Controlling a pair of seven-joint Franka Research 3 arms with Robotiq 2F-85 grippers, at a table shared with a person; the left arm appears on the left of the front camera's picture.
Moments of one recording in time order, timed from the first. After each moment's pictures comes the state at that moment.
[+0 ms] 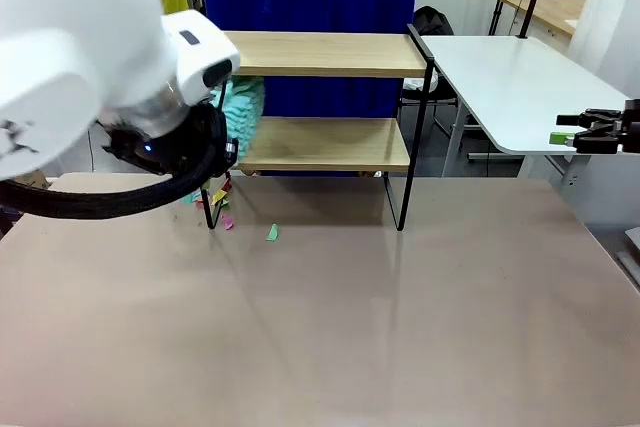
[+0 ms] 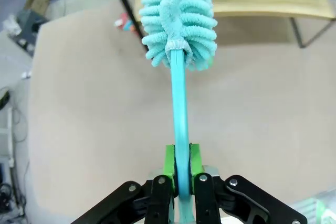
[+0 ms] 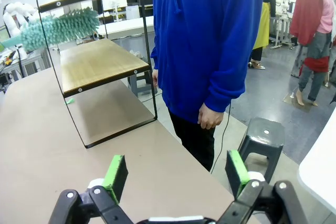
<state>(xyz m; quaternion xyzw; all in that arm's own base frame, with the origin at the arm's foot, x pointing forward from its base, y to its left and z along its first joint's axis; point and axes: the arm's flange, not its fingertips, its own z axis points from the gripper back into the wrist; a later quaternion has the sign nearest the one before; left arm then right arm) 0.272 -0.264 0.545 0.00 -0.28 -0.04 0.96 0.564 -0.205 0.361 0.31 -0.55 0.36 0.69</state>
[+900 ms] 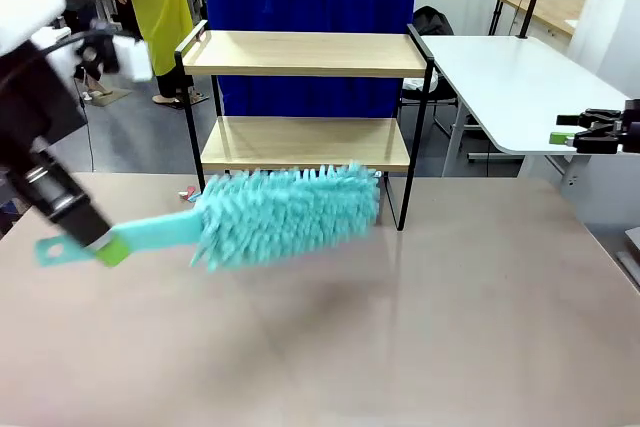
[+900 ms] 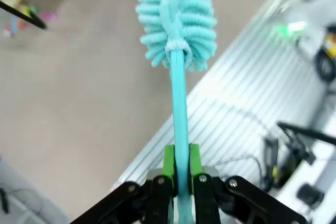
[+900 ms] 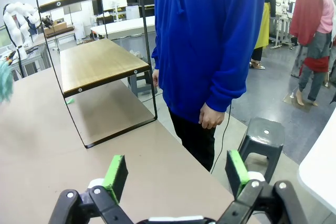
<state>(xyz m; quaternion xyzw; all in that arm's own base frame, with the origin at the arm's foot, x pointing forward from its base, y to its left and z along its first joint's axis) 0.183 -0.175 0.586 -0.12 -0.10 -0.40 0.90 0.564 -0.205 0.361 0.31 -0.55 0.36 0.69</state>
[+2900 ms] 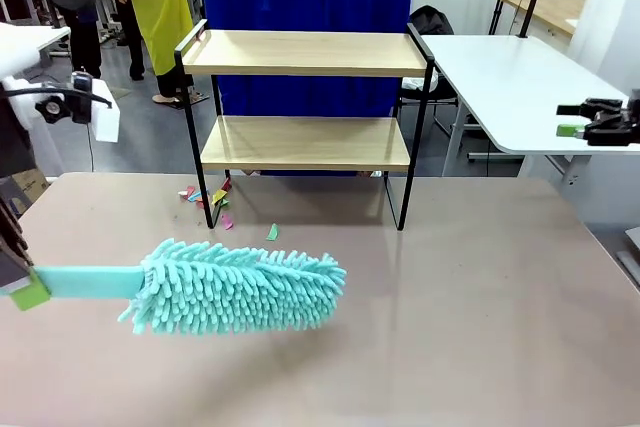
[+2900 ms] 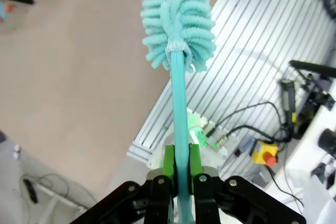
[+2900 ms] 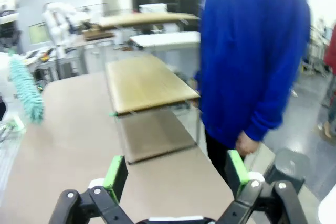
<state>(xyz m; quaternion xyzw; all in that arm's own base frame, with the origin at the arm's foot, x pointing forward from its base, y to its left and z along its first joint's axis) 0.173 -0.154 0.584 -0.07 -0.03 -0.47 0.88 0.539 -0.182 0.411 0.38 -0.54 0.43 0.62</state>
